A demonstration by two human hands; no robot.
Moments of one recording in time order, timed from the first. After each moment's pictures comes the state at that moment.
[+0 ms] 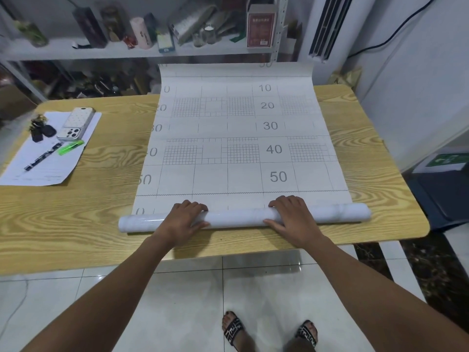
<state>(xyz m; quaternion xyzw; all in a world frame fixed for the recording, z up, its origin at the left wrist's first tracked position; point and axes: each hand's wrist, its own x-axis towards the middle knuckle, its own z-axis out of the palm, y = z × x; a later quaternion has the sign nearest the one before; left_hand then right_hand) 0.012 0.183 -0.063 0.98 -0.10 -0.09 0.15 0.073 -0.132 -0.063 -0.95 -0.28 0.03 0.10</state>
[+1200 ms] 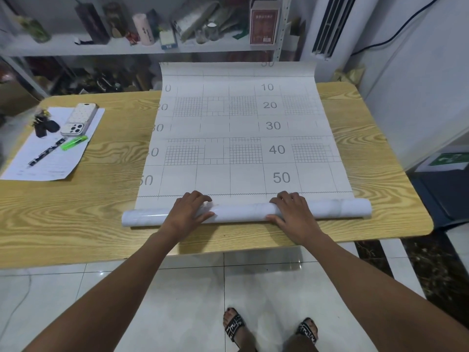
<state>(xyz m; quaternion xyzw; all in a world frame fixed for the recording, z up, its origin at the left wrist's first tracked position) 0.014 0.175 -0.059 0.97 -0.04 -0.04 0.22 0.071 -0.123 -0.061 -0.96 -0.27 0.05 0.08</state>
